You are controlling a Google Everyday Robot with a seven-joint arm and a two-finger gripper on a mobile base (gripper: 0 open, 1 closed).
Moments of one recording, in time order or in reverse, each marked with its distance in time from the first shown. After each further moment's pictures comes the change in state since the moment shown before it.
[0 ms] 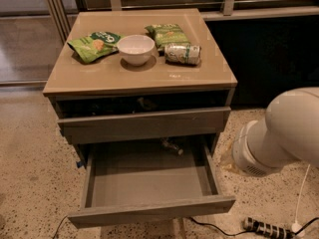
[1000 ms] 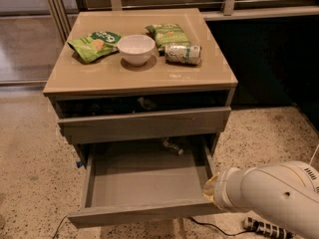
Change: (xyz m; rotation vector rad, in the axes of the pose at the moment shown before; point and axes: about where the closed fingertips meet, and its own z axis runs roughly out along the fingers) arm 0.016 0.050 0.130 0.033 -0.117 0.069
